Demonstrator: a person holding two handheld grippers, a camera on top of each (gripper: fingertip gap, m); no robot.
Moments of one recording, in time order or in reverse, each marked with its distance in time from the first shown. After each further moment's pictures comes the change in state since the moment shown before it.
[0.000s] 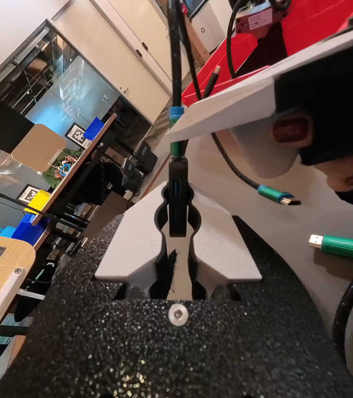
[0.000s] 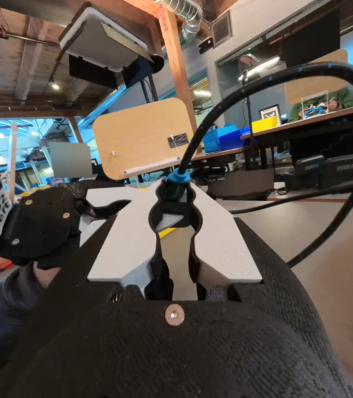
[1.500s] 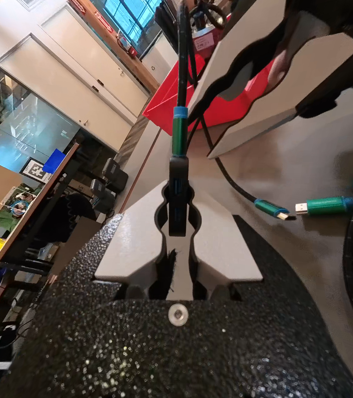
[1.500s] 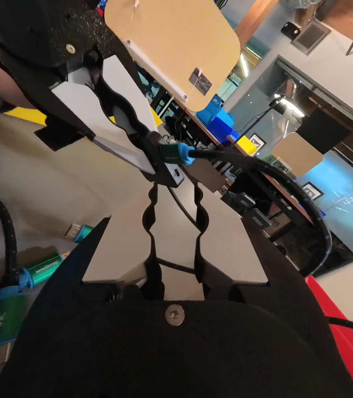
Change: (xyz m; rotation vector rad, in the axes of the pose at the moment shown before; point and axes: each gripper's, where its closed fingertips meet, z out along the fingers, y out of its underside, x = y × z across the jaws) left arm 0.016 0.014 0.002 0.131 0.216 0.050; right arm 0.017 0.039 -0.021 -0.305 -0.120 -0.929
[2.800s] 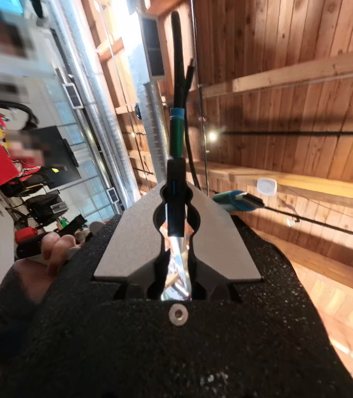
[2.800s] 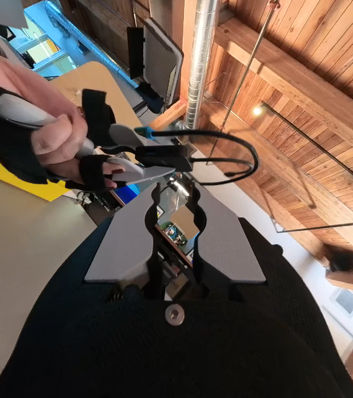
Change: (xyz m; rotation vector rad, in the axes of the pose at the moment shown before) left arm -0.047 -0.103 -0.025 0.878 1.062 -2.089; right arm 0.022 -0.066 -0.062 0.373 0.446 -0.345
